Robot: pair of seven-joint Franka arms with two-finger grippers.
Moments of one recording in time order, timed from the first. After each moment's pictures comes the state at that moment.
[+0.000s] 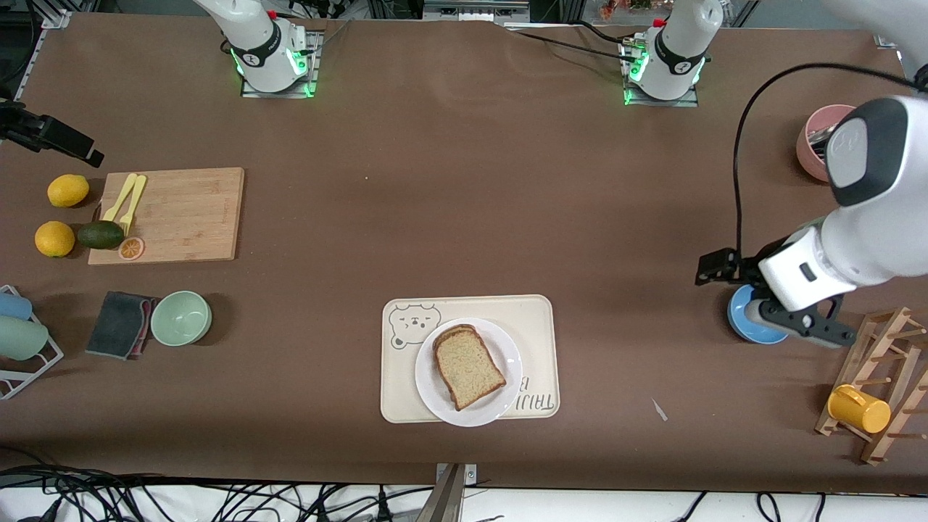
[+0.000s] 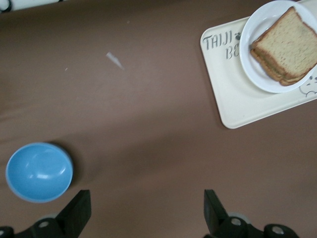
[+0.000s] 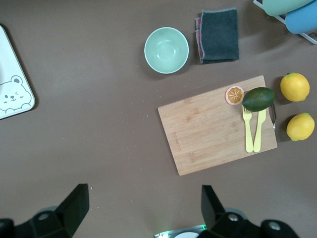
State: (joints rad) left arm -0.19 0.43 0.13 -1.24 -0.17 1.62 0.18; right arm 0.06 0.00 -0.10 -1.53 0.02 1.47 0.21
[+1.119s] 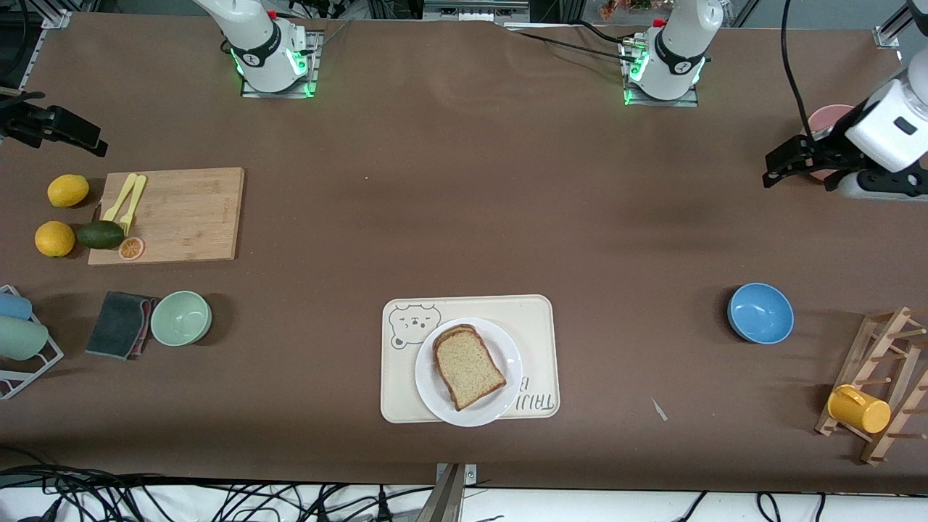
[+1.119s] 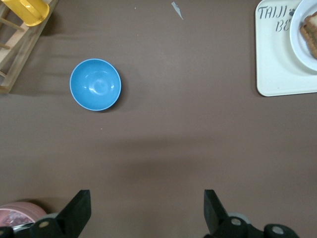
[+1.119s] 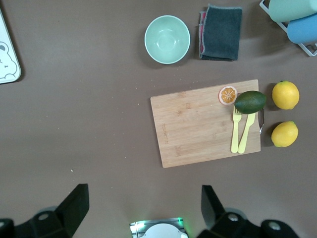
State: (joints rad) left arm -0.02 -0.05 -0.05 -1.71 0.01 1.63 -0.04; right arm 0.06 0.00 -0.08 -1.53 -0.03 1.42 0.08
